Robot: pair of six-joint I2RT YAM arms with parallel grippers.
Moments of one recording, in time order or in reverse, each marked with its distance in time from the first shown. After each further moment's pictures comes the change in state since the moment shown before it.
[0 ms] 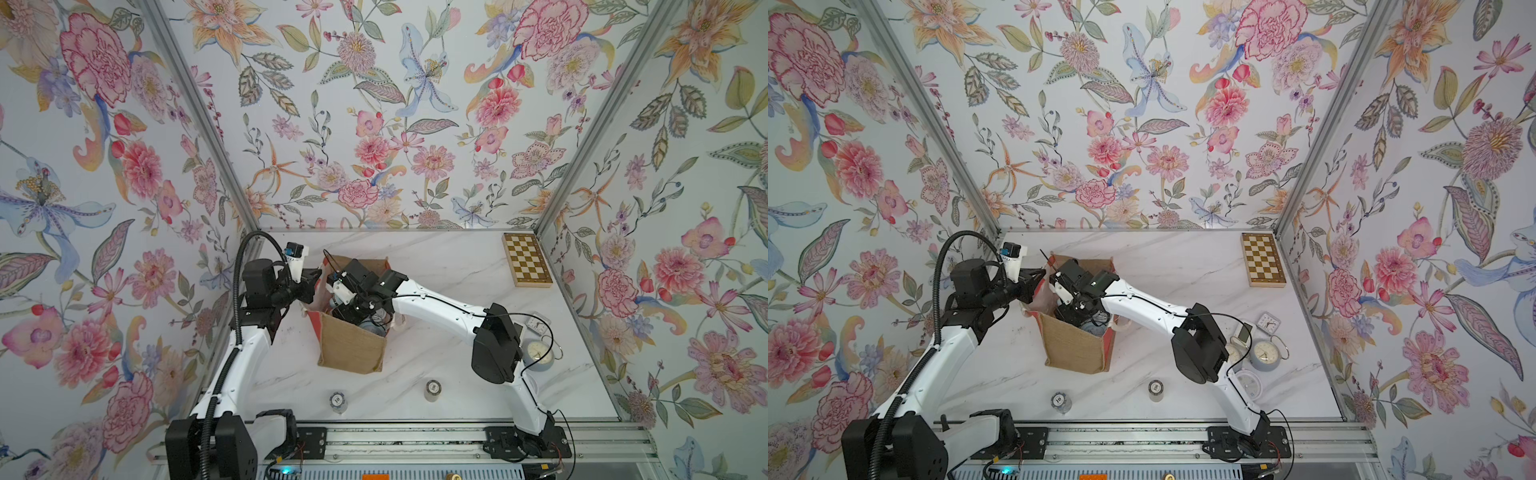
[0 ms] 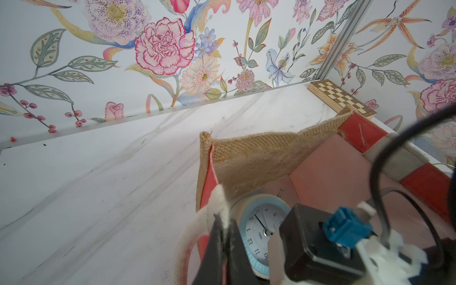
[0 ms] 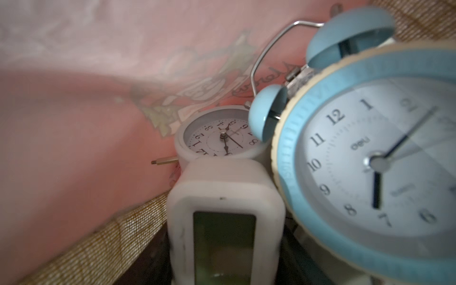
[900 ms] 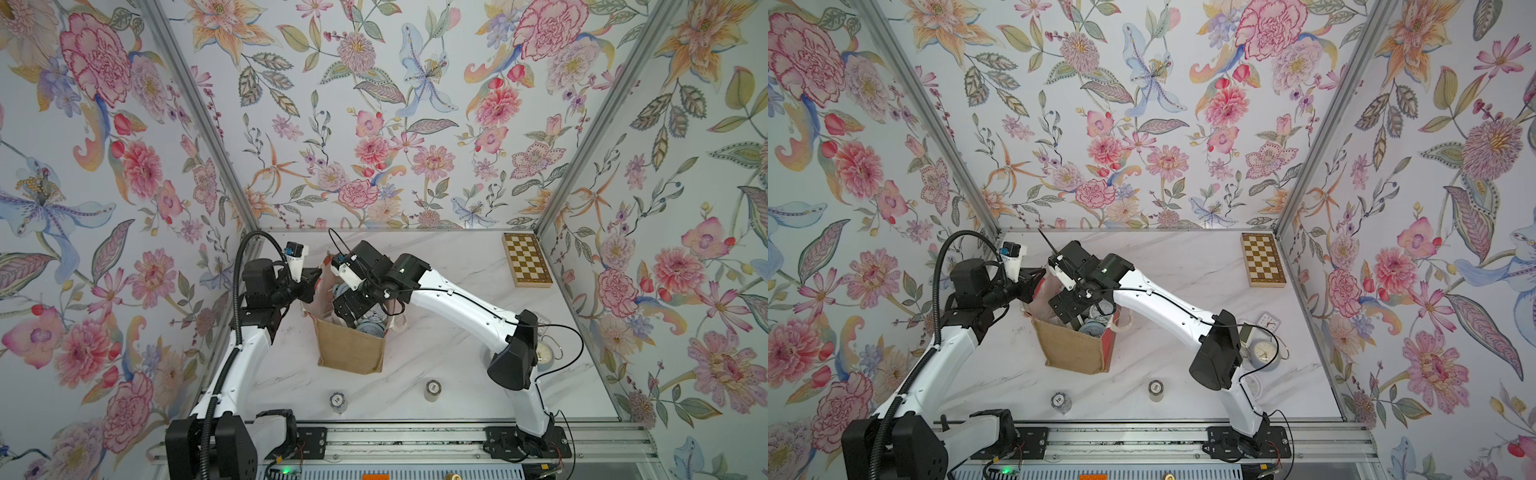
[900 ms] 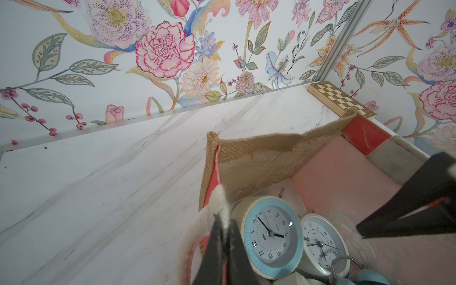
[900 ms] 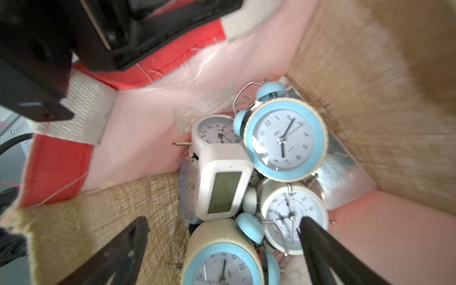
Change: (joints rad) left arm 0.000 0.000 0.000 0.009 0.000 -0.001; right arm -0.005 -0.143 0.139 -0.175 0.124 -0.048
